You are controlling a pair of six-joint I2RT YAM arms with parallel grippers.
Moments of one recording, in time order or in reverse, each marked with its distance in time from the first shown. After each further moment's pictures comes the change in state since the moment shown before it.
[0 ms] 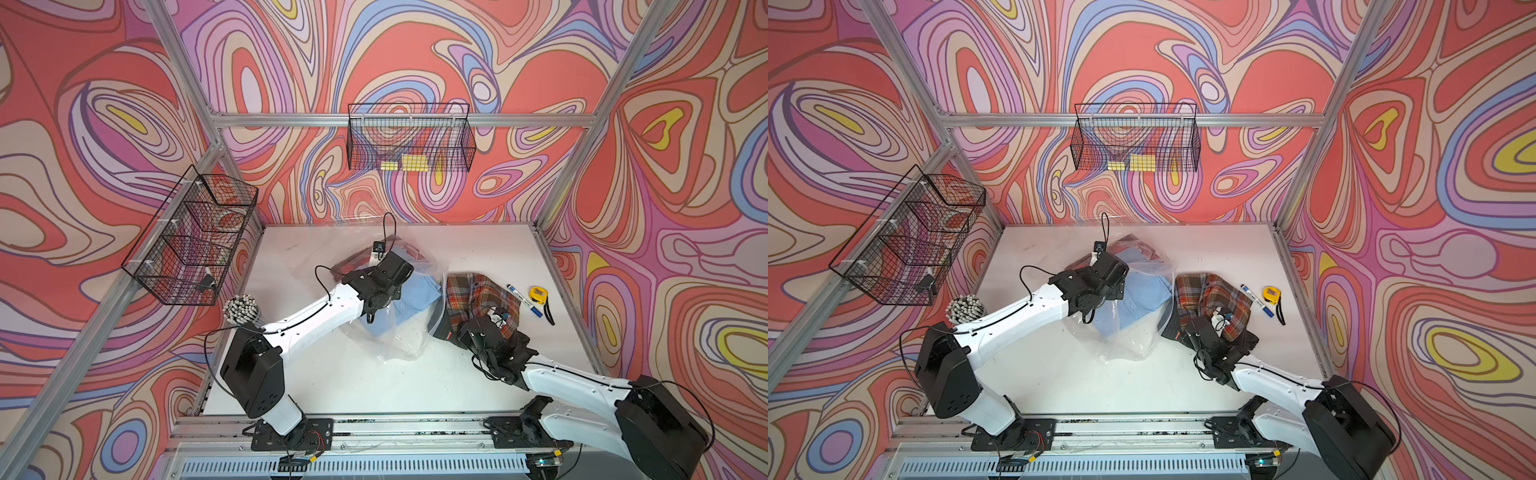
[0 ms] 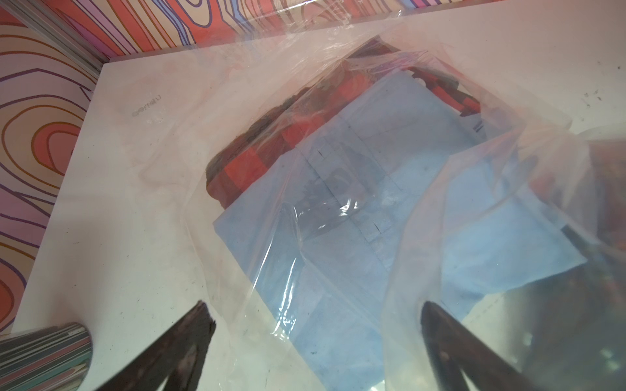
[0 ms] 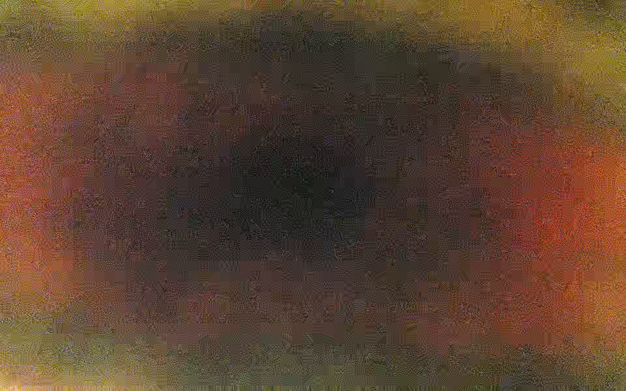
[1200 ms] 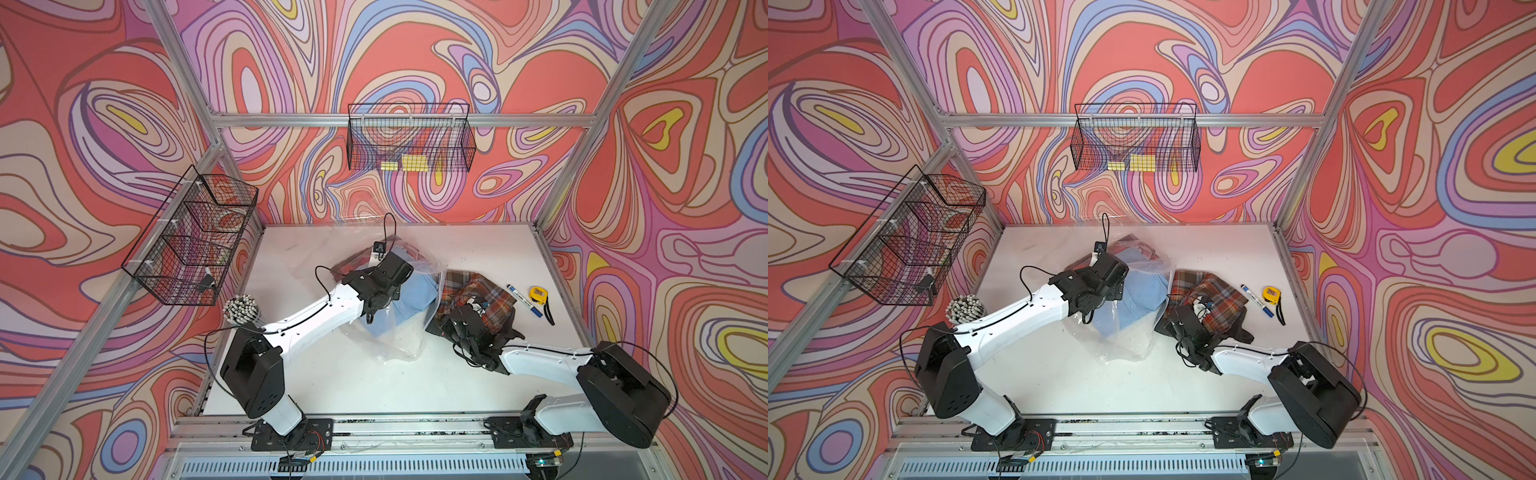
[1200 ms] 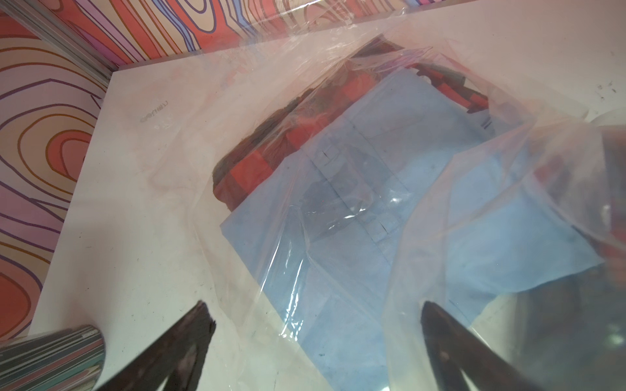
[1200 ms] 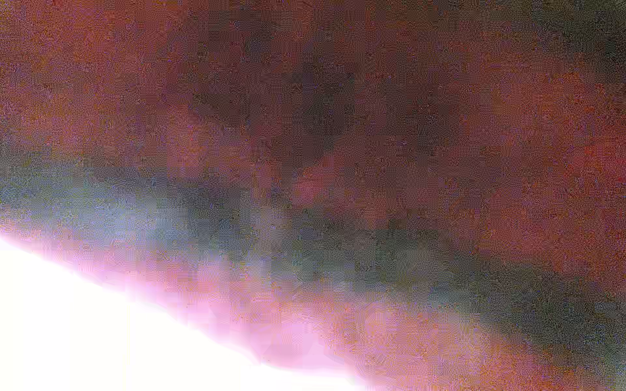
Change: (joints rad) left arm 0.001 0.000 -0.004 0.000 -0.019 0.028; right arm 0.056 0.234 0.136 0.198 -0.077 0.064
